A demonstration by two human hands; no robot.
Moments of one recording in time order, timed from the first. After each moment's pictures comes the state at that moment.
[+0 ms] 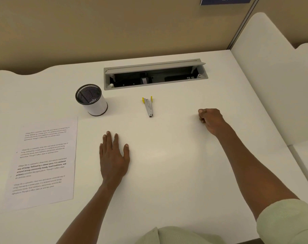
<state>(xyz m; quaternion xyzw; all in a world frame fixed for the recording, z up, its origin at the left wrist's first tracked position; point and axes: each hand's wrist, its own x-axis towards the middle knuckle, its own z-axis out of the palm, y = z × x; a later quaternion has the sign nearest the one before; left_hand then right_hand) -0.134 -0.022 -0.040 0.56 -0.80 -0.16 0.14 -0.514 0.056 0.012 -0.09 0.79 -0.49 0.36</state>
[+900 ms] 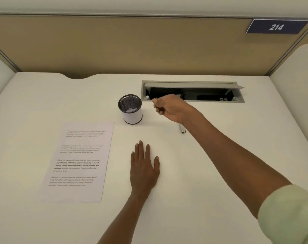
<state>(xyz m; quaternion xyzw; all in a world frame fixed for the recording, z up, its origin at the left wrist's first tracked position) -0.136 -0.022 -0.043 0.55 -0.81 -0.15 0.15 -0.320 -0.137 0.123 -0.29 0.62 -0.45 0.57</state>
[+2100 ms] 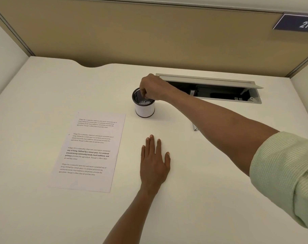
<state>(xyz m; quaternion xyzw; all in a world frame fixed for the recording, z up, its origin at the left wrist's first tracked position) -0.137 -0.022 -0.043 0.56 -0.80 -0.16 0.15 -0.258 -0.228 0.125 -0.76 0.64 -0.02 0.11</state>
